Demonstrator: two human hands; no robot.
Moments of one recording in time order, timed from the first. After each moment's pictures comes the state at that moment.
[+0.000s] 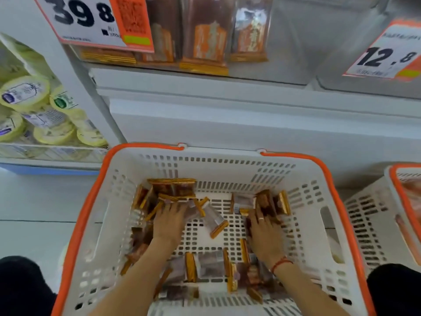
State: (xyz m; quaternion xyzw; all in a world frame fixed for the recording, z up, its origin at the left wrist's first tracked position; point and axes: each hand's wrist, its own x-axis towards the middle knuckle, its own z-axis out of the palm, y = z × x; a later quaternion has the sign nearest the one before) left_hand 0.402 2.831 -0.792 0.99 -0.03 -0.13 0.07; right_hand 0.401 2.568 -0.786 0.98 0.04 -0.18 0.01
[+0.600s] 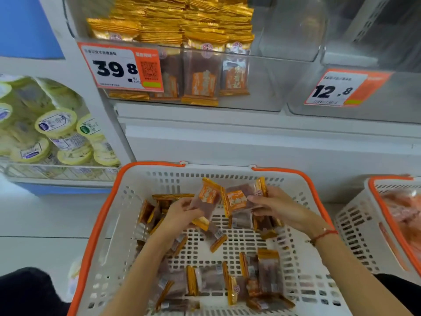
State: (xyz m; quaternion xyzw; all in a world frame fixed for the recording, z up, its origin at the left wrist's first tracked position) left_hand 0.425 2.816 -0.662 0.70 0.22 -0.23 0.64; right_hand 0.467 2.566 -0.608 0.75 -0.01 -0.32 -0.57
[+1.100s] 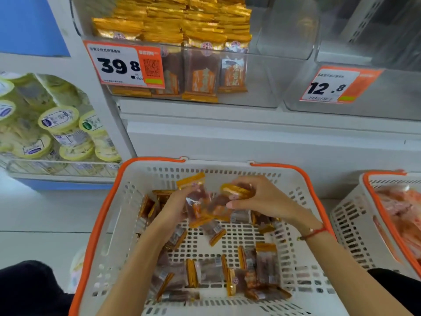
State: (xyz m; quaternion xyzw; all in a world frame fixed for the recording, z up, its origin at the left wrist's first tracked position) left_hand 0.416 2.811 -0.616 0.61 0.24 -0.19 0.73; right_hand 0.450 2.605 -0.569 0.85 0.14 -0.23 -0.45
